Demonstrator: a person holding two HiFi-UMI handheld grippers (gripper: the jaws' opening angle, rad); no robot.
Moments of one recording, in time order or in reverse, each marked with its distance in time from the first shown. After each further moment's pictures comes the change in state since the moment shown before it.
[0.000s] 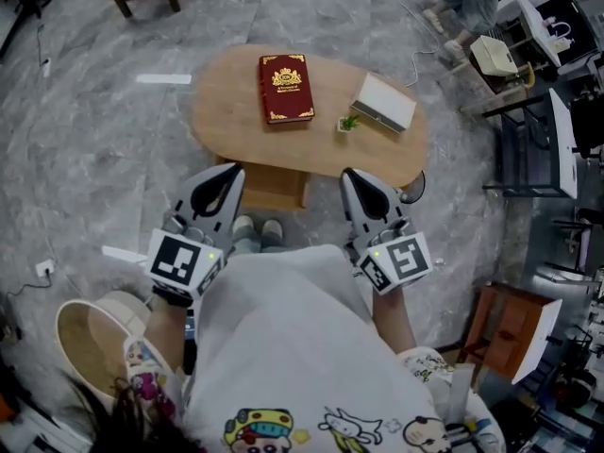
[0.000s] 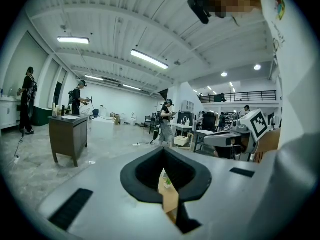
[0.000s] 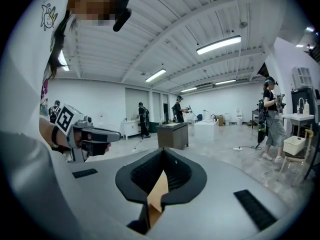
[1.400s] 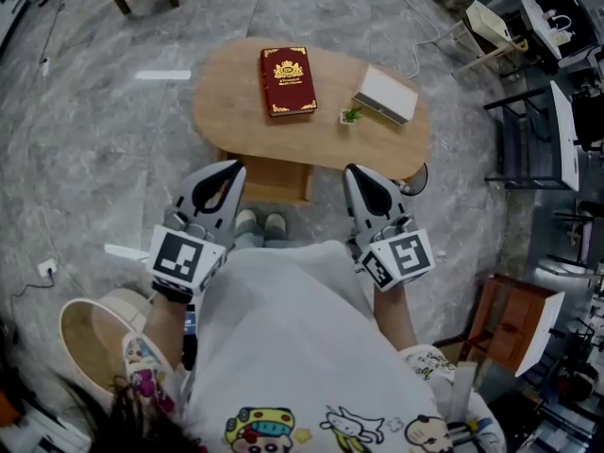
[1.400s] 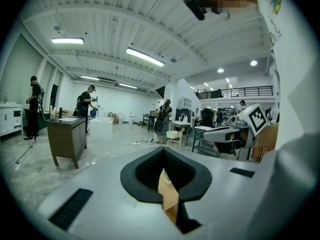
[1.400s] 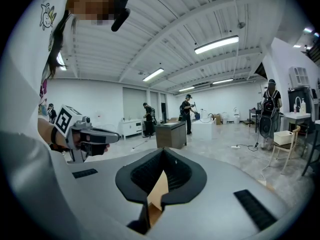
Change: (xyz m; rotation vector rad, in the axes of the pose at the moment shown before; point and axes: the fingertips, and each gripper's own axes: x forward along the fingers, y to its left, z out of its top) left arm -0.007 0.002 -0.013 0.019 0.043 -0.017; right arm -0.001 0.006 -0.009 0.018 0.013 -0.028
